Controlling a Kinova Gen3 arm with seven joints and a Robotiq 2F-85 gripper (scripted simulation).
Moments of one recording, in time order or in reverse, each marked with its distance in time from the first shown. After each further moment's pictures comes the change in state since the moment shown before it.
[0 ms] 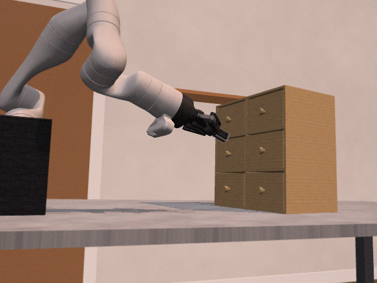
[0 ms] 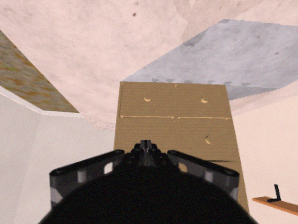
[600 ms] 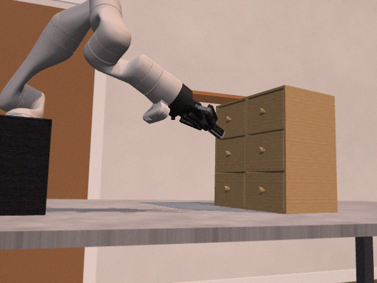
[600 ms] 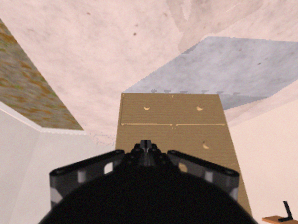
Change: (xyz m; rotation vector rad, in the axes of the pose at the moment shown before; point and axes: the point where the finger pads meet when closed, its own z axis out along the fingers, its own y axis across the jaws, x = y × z) arm -0.003 0.000 -0.014 0.000 0.138 0.011
